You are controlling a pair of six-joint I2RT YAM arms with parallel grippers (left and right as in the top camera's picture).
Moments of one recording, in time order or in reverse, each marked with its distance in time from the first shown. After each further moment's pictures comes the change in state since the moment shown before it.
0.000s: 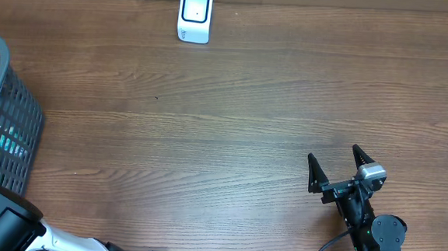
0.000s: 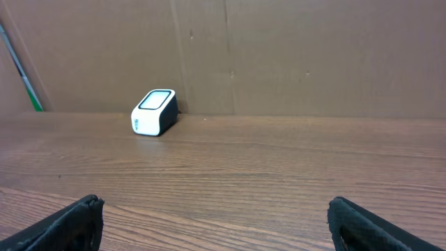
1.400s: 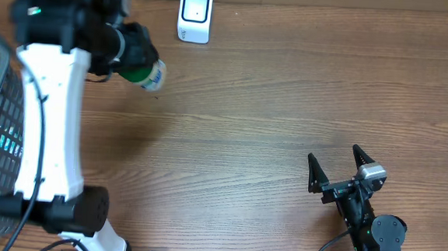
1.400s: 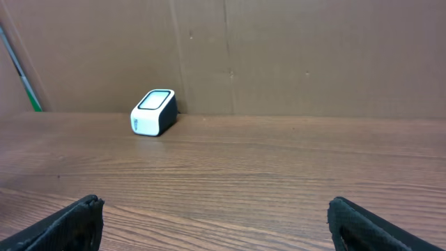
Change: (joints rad) left arm -1.036 -0.041 0.810 -0.516 0.350 0.219; right arm 0.000 0.000 0.000 0.000 0.000 0.000
